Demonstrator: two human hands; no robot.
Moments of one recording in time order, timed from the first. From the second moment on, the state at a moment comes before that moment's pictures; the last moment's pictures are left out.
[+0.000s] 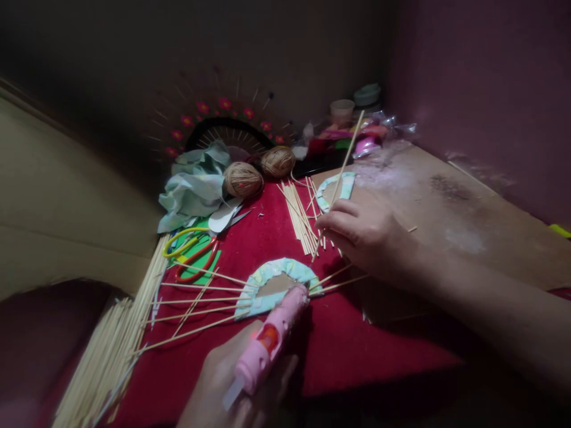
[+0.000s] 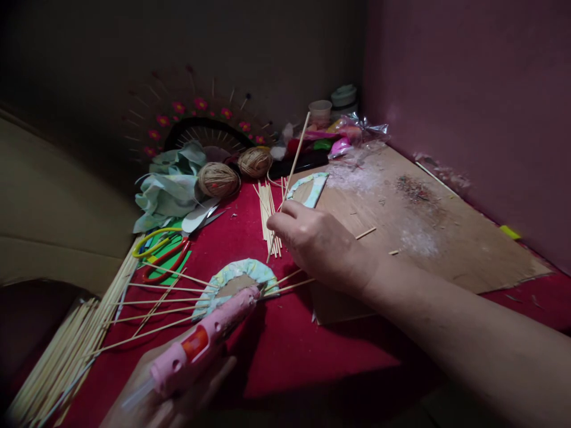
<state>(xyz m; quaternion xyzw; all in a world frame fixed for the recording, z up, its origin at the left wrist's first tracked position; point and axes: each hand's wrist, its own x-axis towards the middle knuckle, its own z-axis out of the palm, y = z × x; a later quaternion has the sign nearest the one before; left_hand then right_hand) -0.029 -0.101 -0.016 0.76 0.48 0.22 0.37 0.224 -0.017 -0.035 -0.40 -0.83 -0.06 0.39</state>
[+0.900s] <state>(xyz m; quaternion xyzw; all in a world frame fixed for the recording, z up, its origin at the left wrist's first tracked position) -0.035 -0.106 -0.009 0.73 0.51 0.24 0.40 0.222 -0.018 -0.038 -0.37 -0.89 0.08 0.26</state>
